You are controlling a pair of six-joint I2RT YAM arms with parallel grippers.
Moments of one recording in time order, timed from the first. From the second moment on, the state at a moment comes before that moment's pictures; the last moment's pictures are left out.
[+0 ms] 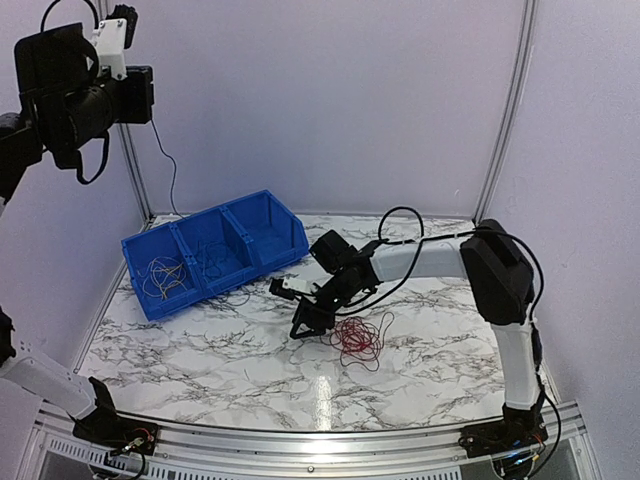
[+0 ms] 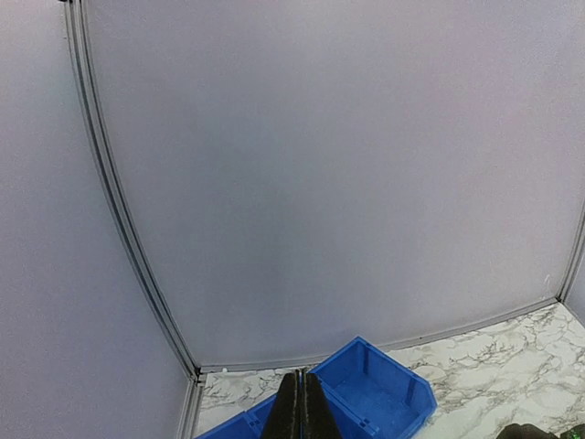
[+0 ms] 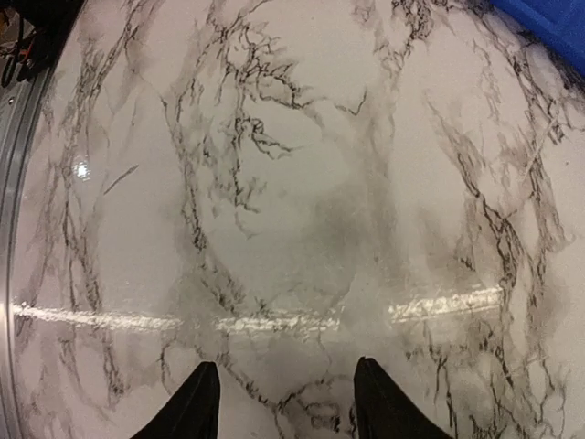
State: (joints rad) left arm -0.90 1.32 1.99 -0.70 -0.87 0.09; right arm 0.83 2.19 1.57 -0.45 -0.59 -0.44
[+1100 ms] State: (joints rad) left arm -0.42 1.60 1.72 -0.49 -0.59 0.09; right arm 0.79 1.67 1.17 -0.53 -0.39 -0.64
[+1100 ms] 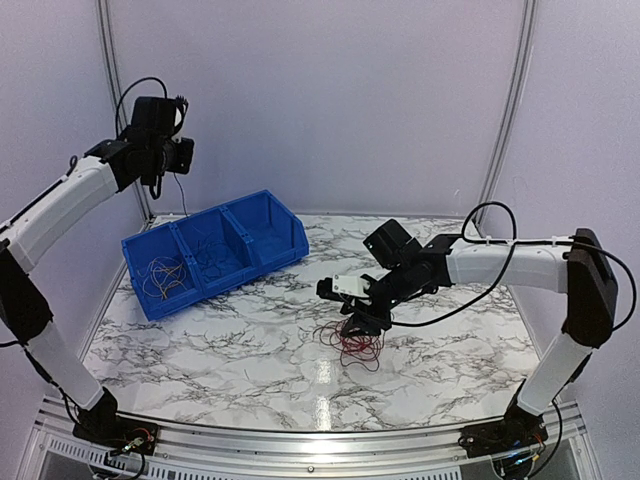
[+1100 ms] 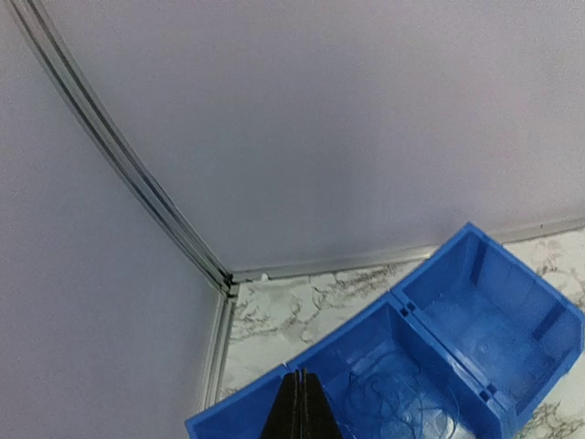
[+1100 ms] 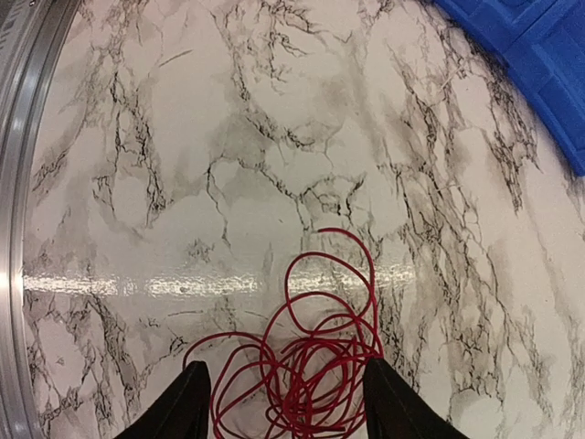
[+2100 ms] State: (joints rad) left arm -0.33 2.01 1.54 -0.36 -0.25 -0.17; right arm 0.78 1.73 1.15 -0.51 -0.35 -0.66
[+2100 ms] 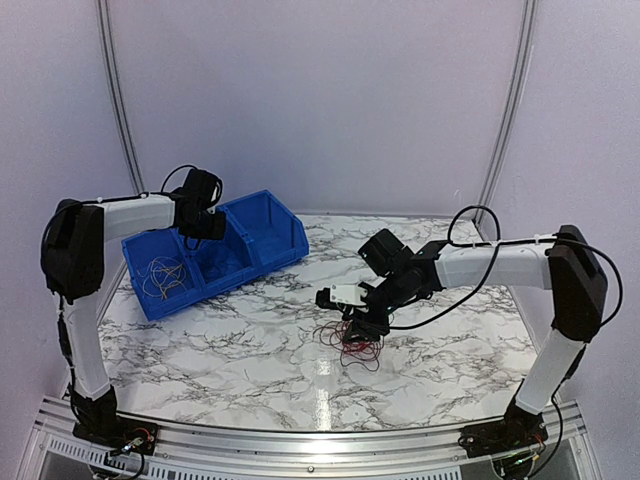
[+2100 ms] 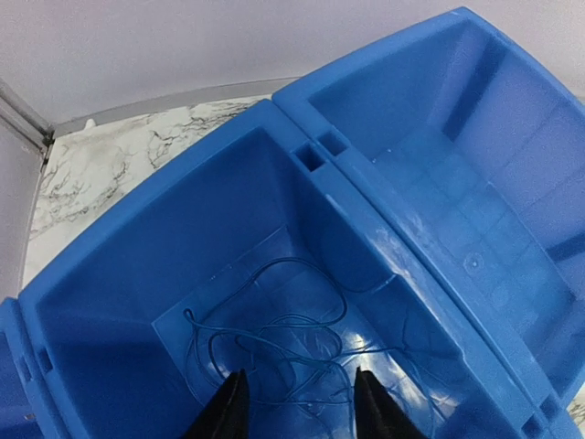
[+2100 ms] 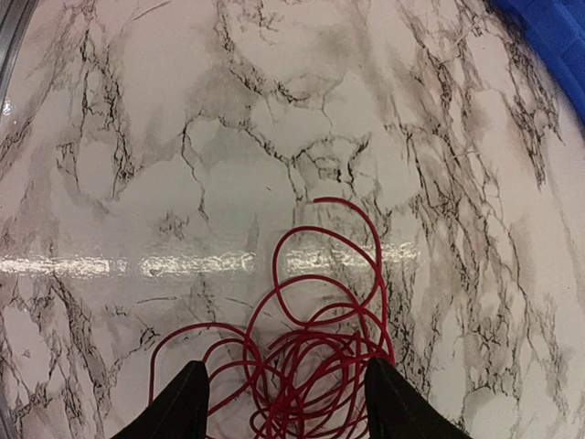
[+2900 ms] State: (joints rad) left arm -0.79 1.53 1.31 -0.17 -0.11 0.02; right arm 0.46 1.53 1.16 -0.52 -0.41 -0.62
